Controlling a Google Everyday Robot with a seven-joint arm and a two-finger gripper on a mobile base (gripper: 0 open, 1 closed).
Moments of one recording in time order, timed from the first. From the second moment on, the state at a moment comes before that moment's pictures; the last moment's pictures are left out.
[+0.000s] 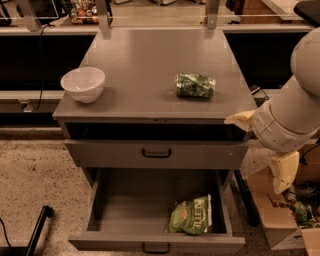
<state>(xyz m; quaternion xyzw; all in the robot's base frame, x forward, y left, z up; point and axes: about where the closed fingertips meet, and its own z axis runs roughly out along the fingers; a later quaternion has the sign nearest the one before) 0.429 -0.209 0.843 -0.83 0.54 -0.07 0.11</state>
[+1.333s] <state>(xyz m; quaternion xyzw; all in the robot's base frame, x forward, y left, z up) 0.429 -0.237 0.739 -0.92 0.34 -0.10 0.13</state>
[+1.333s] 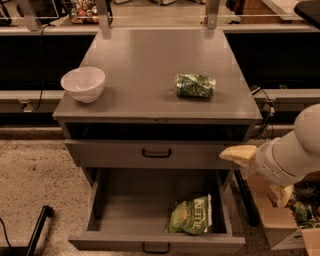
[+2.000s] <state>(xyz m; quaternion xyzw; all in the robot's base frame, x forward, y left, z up) 0.410 -0.192 0.596 -0.93 0.31 0.02 0.20</state>
